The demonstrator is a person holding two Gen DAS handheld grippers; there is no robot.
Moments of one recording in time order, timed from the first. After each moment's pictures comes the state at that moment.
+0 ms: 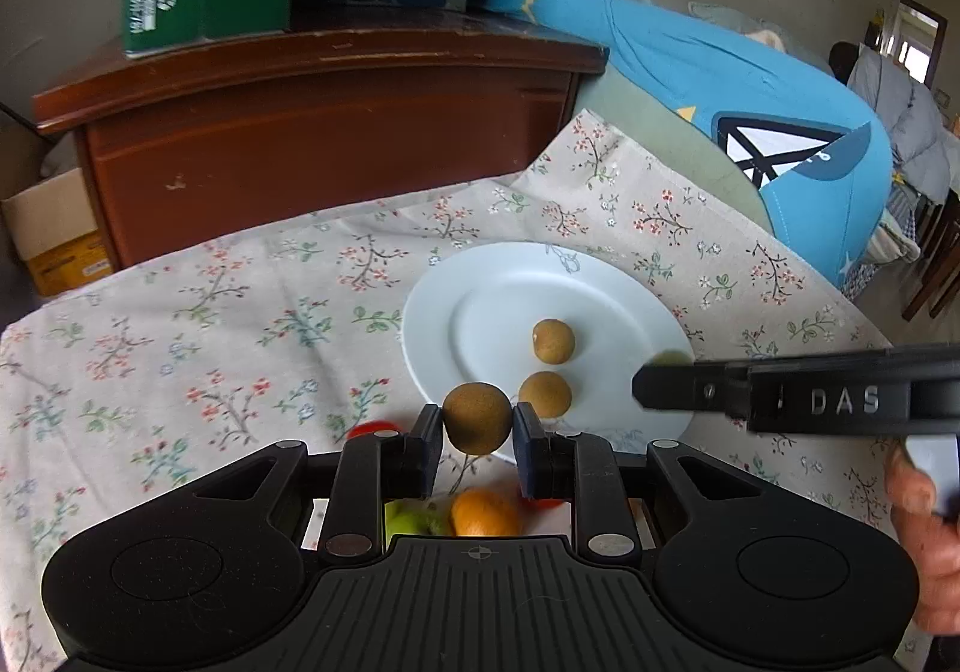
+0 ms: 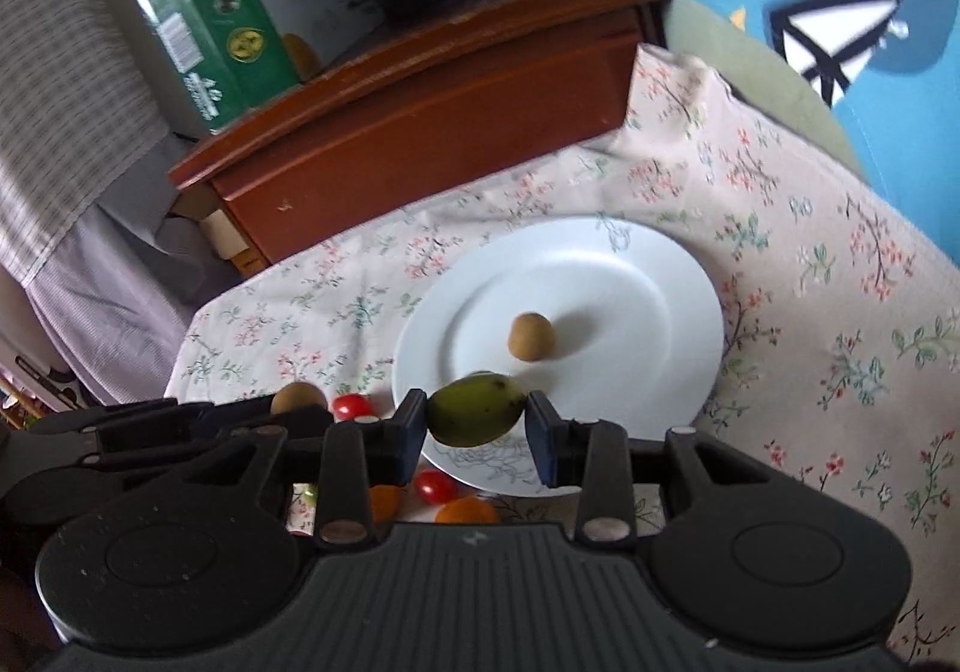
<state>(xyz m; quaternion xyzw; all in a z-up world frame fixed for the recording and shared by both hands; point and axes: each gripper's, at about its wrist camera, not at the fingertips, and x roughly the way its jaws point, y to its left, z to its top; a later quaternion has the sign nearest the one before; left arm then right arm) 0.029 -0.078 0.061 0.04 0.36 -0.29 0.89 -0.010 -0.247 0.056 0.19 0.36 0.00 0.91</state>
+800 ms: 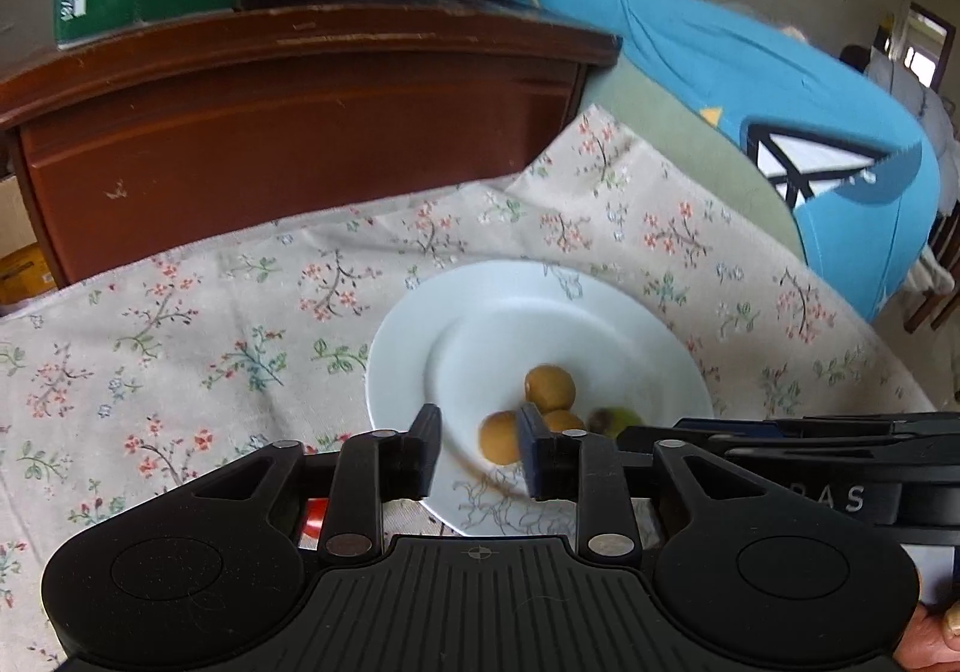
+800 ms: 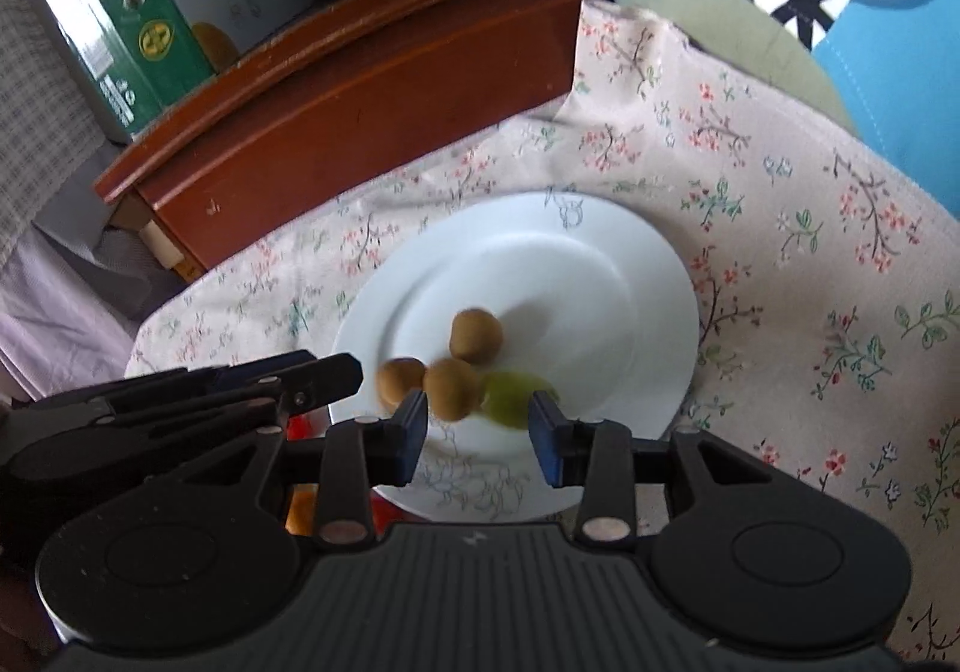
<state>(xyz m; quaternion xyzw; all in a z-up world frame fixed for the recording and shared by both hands) 0.068 -0.109 0.053 0.03 0.37 -0.29 0.88 0.014 -0.260 0.038 0.21 0.38 -0.04 0.90</state>
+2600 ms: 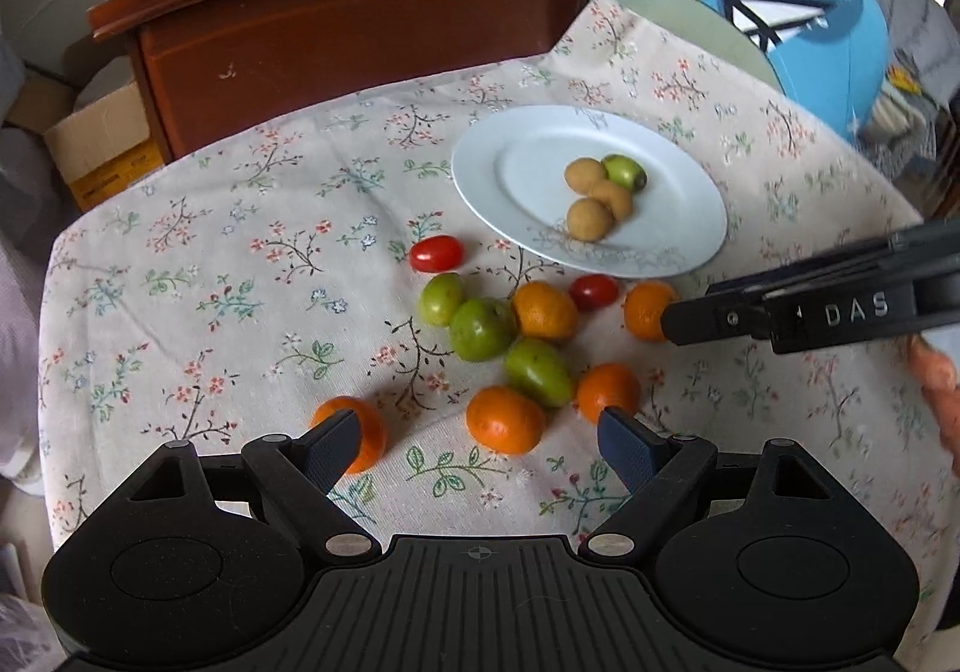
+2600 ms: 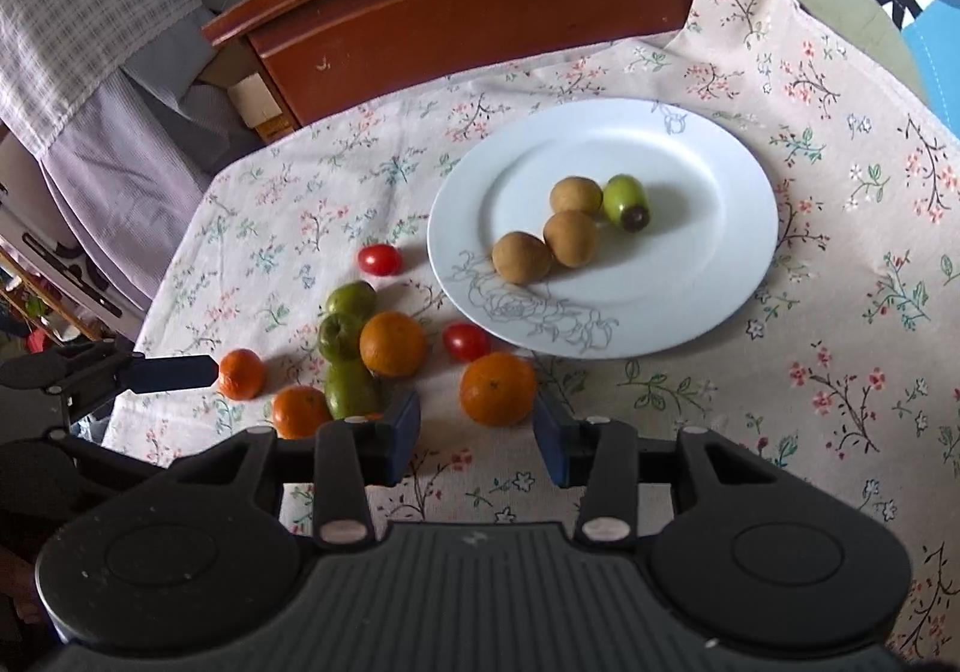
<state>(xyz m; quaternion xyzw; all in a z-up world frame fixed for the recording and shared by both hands) -0.019 -0.033 0.036 0.11 0.42 -0.27 0.86 -0.024 -0.215 0.029 0.14 0.45 0.05 0.88</state>
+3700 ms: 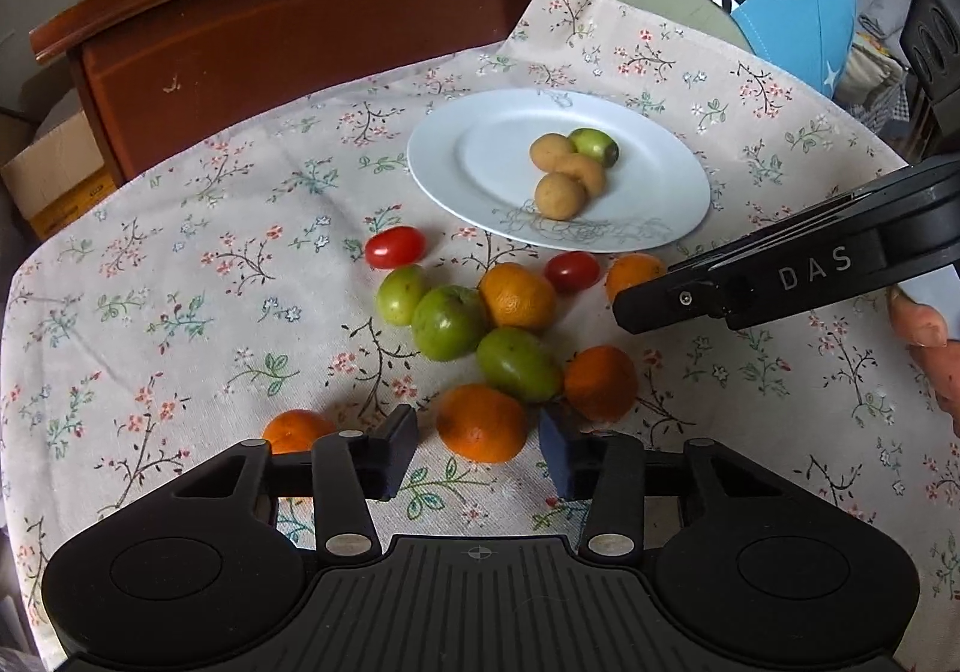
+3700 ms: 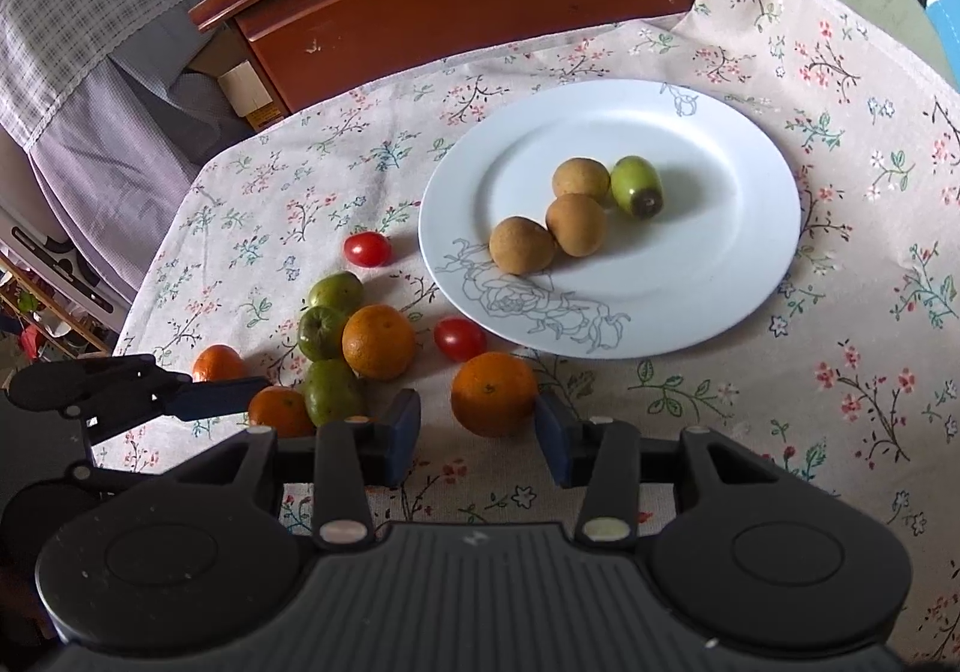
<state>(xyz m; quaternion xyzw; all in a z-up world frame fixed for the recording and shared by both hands) -0.016 -0.046 0.011 0.13 0.40 -0.30 0.86 -0.011 -0.214 0.013 0.14 0.45 0.05 0.88</state>
